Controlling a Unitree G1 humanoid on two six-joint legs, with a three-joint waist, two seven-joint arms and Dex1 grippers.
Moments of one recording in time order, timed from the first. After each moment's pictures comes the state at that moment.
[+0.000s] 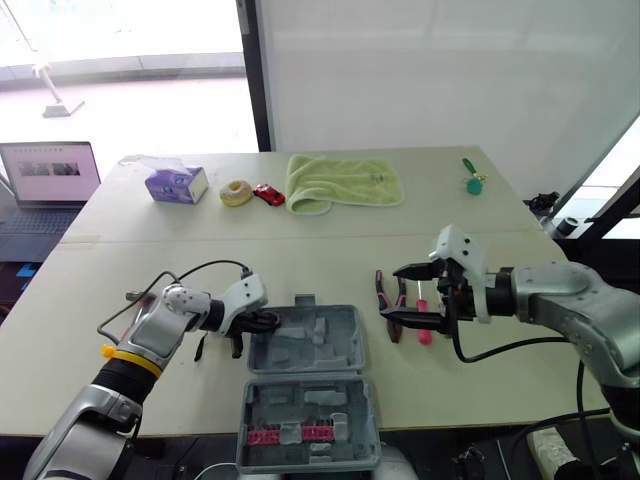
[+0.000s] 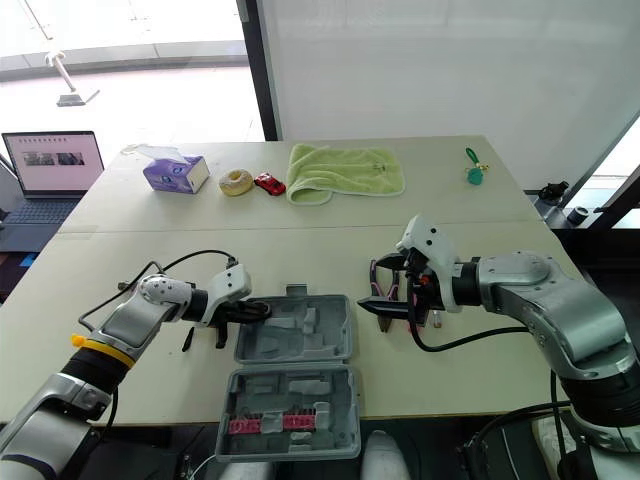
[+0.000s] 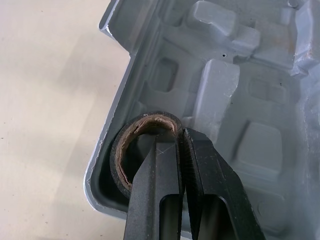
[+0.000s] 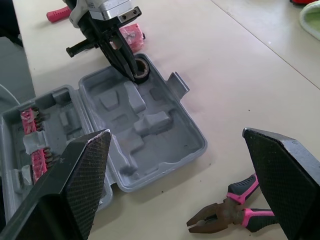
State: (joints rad) left arm -0.52 0.62 -0.32 0.30 -0.08 0.30 -1.12; right arm -0.42 -0.89 -0.01 -0.45 0.61 0.93 0.91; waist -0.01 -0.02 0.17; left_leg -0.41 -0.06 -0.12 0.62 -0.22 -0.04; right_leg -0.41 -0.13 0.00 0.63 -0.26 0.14
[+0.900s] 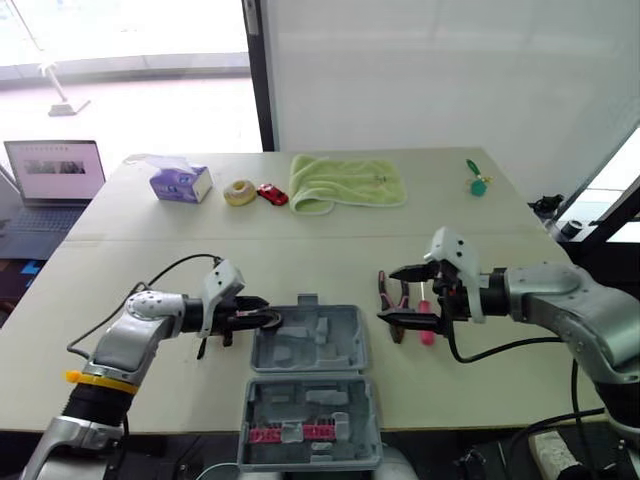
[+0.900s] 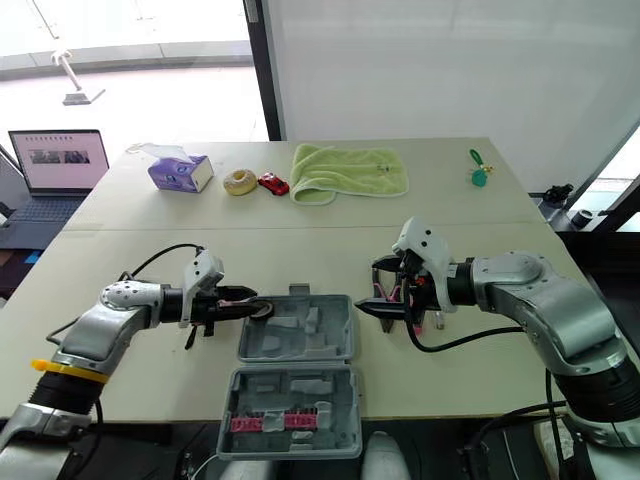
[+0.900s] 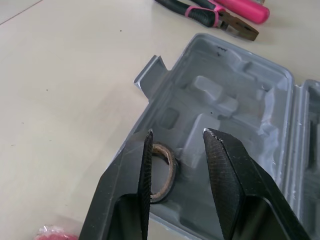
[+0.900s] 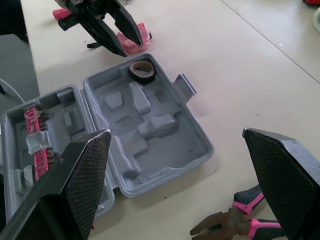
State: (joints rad) left arm -0.38 0.61 -0.10 0.14 -0.25 0.37 -1.09; right arm -0.44 -0.89 0.03 -0.43 0.60 0.91 0.92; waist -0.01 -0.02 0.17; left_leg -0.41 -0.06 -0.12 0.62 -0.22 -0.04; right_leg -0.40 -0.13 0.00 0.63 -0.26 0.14
